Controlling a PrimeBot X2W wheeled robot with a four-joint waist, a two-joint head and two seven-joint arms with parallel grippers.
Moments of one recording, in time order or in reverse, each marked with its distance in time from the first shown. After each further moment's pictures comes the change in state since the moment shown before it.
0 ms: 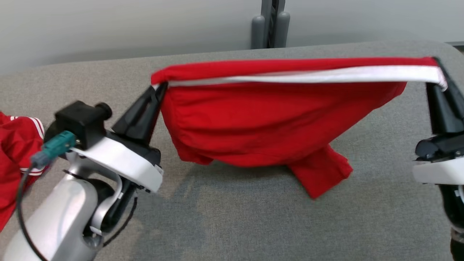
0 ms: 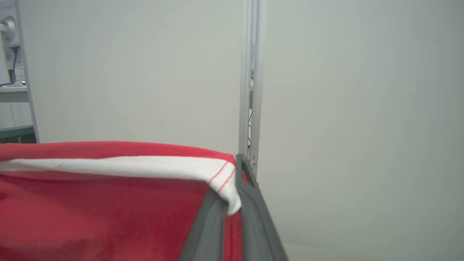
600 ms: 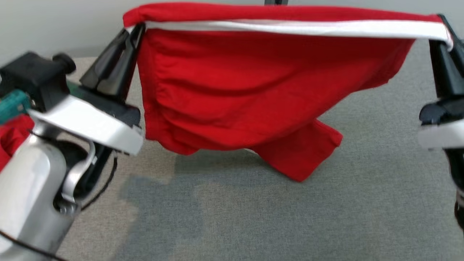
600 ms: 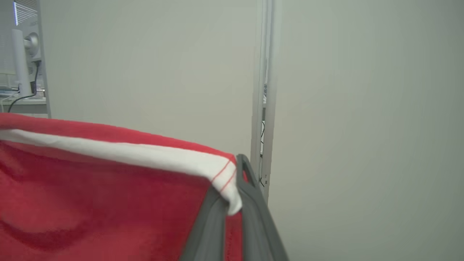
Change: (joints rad) left arm -0.139 0.060 0.062 -0.117 0.026 0.020 0.047; right arm -0.144 0.002 0.002 -0.045 0.052 0.000 0.121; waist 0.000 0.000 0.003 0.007
